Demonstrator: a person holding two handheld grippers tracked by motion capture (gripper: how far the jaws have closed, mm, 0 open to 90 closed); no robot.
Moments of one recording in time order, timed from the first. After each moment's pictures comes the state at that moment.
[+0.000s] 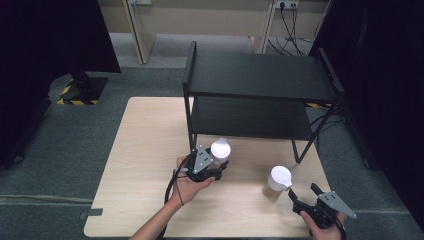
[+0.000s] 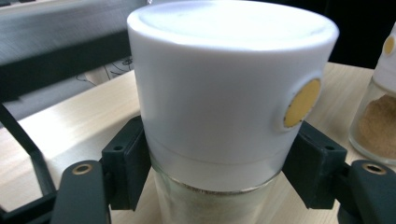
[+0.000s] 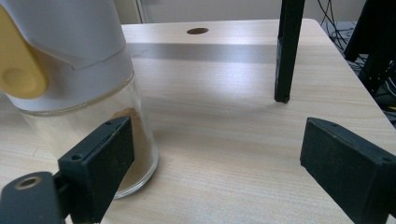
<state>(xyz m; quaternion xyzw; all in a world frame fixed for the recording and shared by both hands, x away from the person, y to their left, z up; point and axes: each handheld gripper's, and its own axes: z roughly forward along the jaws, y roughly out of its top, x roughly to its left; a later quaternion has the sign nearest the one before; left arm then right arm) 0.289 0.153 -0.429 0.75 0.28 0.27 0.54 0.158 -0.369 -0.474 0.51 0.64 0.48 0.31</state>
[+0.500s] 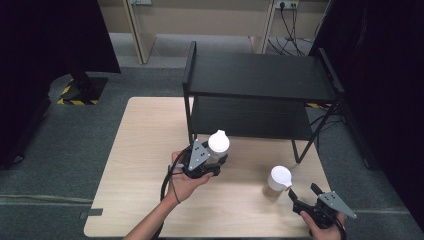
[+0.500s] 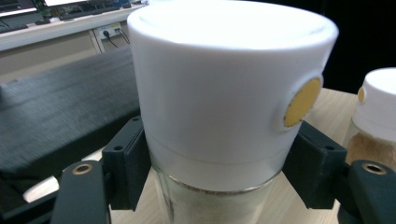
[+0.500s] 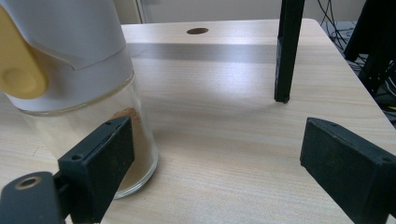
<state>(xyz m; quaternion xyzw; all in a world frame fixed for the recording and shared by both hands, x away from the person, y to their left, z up) 0.277 0.160 -0.392 0.74 0.27 0.28 0.55 0.158 -0.370 -0.474 0.51 0.64 0.48 0.31</state>
